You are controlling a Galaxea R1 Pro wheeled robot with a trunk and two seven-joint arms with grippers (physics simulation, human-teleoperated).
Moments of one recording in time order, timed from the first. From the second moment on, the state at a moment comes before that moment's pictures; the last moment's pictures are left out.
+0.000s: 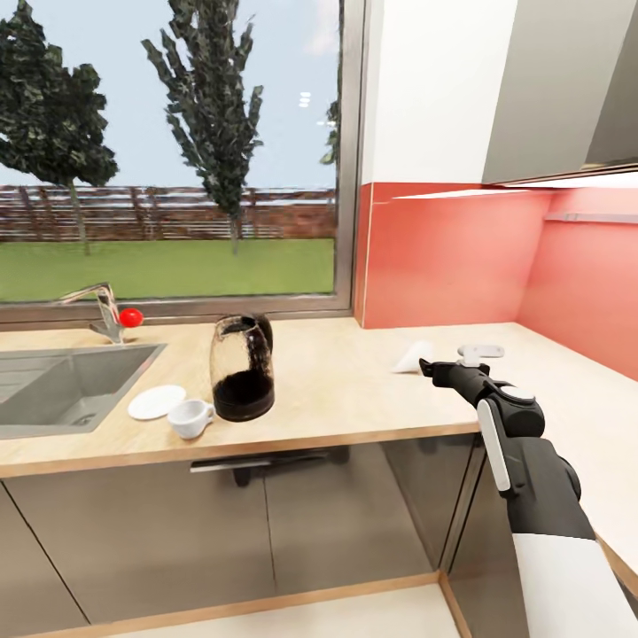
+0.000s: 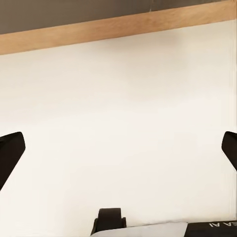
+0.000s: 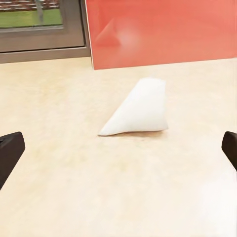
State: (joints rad) left arm 0.04 -0.01 0.01 -0.61 -0.06 -0.05 0.00; right arm -0.67 -0.04 -0.10 -1.45 0.00 0.69 0.10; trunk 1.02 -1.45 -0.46
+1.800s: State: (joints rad) left arm 0.04 -0.01 0.02 -0.61 -0.06 -0.05 0.00; right arm -0.67 -0.04 -0.09 -1.24 0.01 0.64 0.10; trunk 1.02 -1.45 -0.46
